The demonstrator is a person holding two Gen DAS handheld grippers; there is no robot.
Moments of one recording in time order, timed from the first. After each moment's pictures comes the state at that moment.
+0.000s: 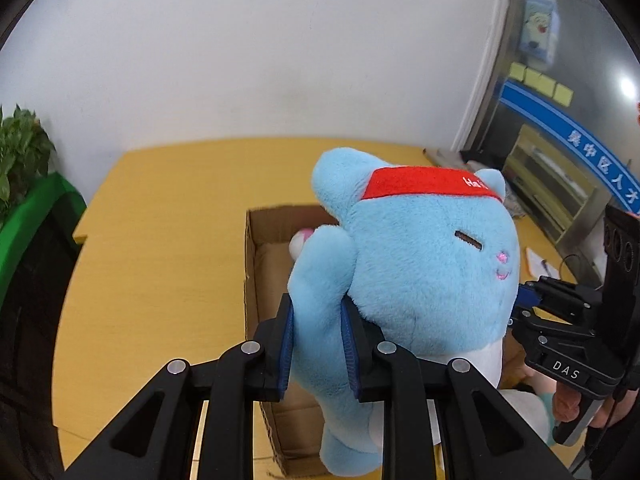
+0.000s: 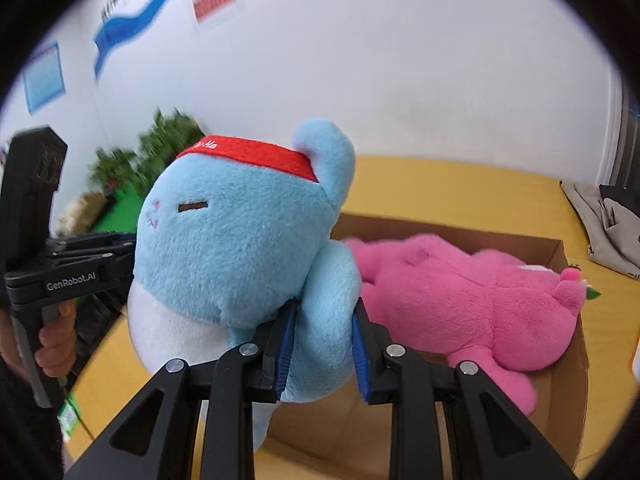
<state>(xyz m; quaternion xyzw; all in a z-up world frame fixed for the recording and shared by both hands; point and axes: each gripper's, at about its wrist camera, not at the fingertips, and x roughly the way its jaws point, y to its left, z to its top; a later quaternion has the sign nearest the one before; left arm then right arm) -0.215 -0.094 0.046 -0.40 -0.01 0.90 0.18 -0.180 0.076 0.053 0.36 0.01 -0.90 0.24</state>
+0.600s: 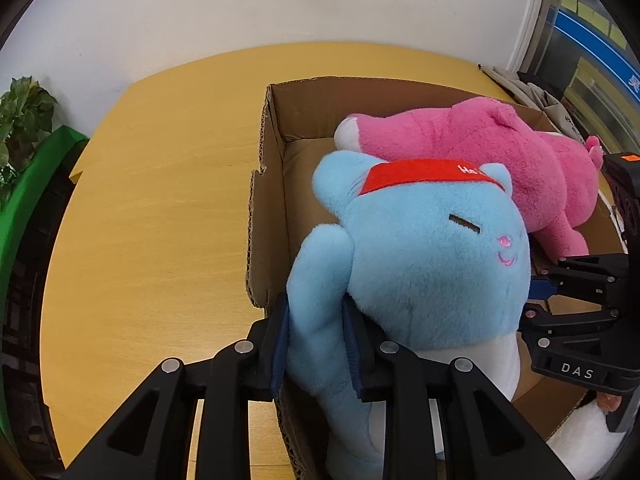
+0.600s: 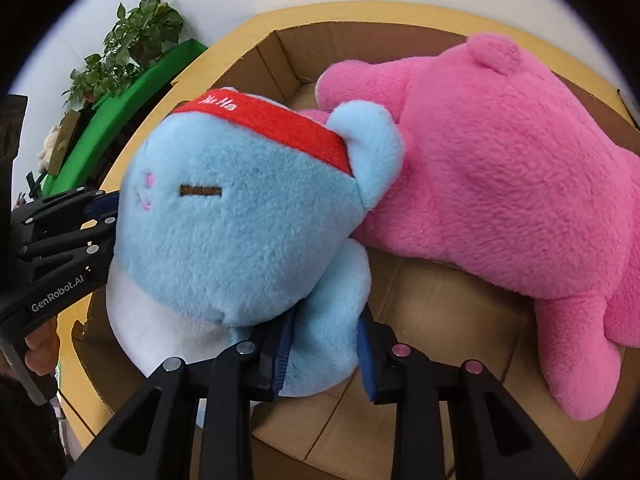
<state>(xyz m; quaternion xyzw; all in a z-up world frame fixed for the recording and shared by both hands) -0.252 -0.076 -0.049 -0.50 0.05 0.86 0.11 -0.231 0.050 -0.079 0.56 0.04 -0.79 0.25</state>
